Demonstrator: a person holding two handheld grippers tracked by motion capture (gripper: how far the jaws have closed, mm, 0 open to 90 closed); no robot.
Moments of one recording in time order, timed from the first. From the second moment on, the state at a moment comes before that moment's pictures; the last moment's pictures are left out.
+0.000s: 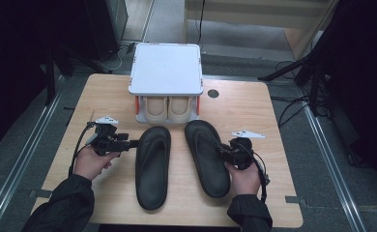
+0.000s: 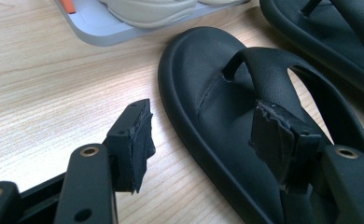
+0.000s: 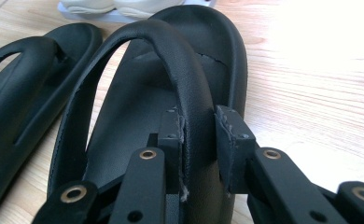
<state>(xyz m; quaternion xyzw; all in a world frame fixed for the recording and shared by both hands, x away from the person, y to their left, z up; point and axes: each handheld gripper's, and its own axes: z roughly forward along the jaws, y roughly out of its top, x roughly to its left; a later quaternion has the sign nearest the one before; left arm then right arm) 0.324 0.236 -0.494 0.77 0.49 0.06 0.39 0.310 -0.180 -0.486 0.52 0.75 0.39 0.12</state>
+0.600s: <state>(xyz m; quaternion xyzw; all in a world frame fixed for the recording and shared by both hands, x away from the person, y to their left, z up) 0.320 0.234 -0.491 0.78 0.48 0.08 0.40 0.307 -0.154 -0.496 0.51 0.76 0.39 0.10</state>
